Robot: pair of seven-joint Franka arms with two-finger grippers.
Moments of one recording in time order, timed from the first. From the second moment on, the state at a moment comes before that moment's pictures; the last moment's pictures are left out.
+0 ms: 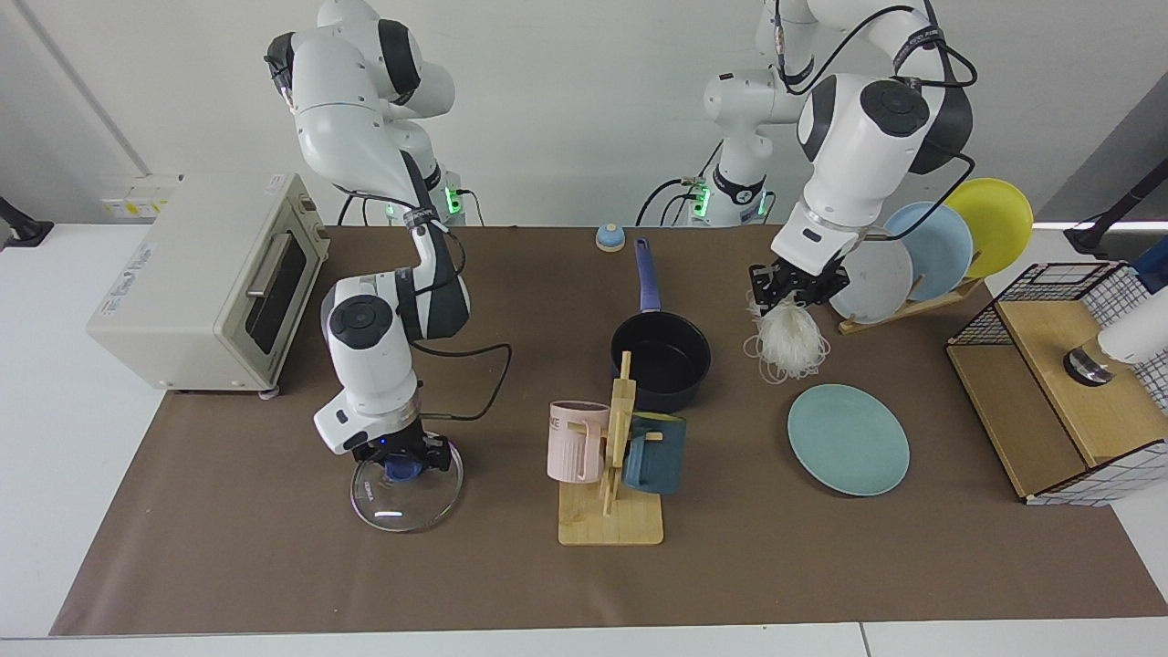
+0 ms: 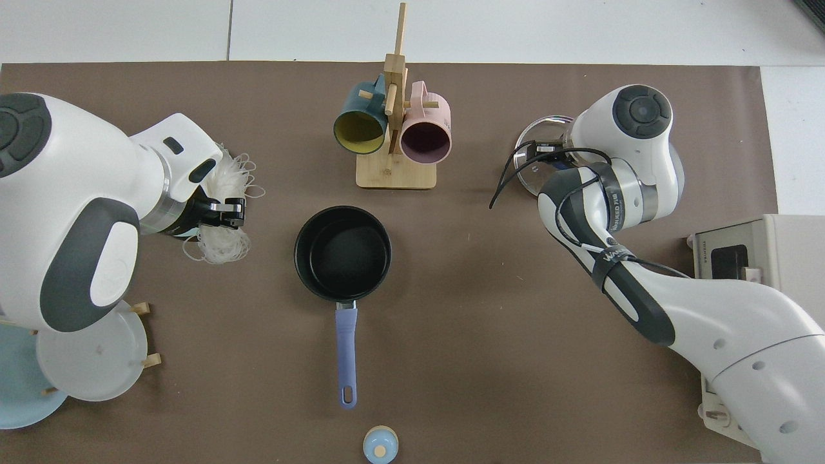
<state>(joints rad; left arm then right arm) 0.01 0.07 -0.24 -1.76 -0.02 1.85 -0.18 0.06 0.63 0.10 -1.51 -0.18 2.27 0.37</state>
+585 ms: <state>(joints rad) 0.02 0.07 -0.24 -1.76 -0.02 1.85 -0.17 0.05 0.63 0.10 -1.52 -0.18 2.30 0.37</state>
